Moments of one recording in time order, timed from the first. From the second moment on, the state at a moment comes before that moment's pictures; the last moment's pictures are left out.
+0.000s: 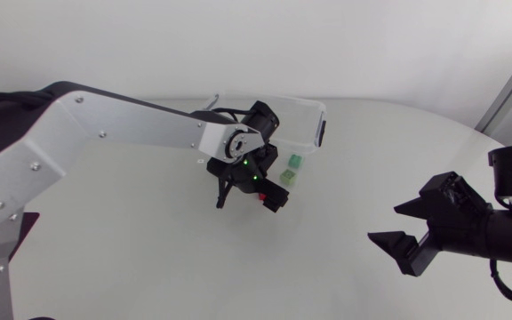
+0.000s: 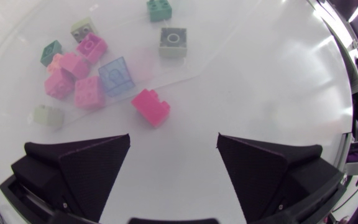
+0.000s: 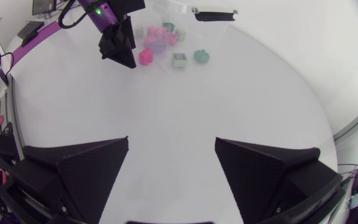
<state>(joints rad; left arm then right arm) -0.67 2.16 1.52 -0.52 0.03 0.02 0.03 0.90 0.50 -0.48 -0.35 -0.53</state>
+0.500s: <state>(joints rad) -0.68 2.18 1.52 -0.43 -0.07 -0.07 0.03 0.90 0.50 -0.48 -0.35 -0.53</state>
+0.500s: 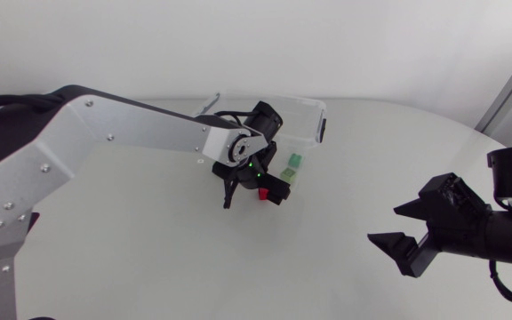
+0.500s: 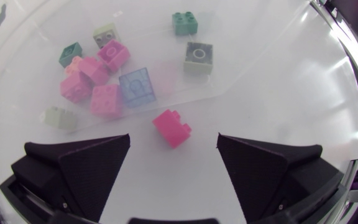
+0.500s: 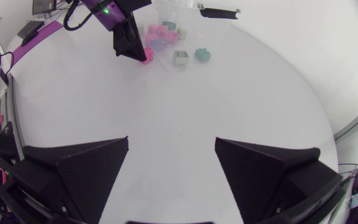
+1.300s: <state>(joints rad) -0.68 2.19 1.52 -0.44 -0.08 -0.11 0.05 0.91 0.49 -0.46 -0.35 -0.53</state>
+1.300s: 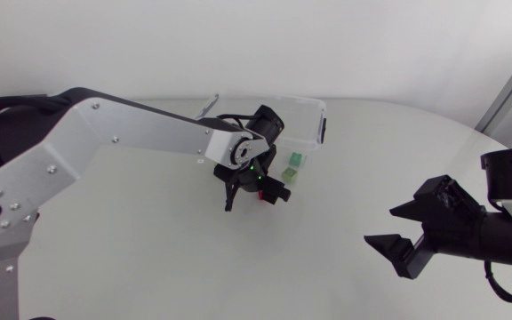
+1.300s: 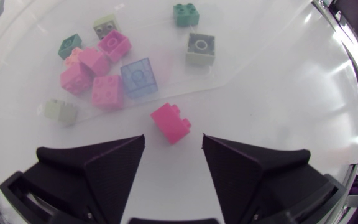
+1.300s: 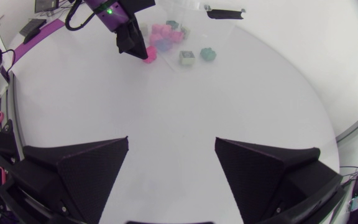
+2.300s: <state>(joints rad) -0.68 2.13 1.36 -0.37 -0.09 -0.11 0.19 1.20 0.51 -0.23 -0.33 -0.47</state>
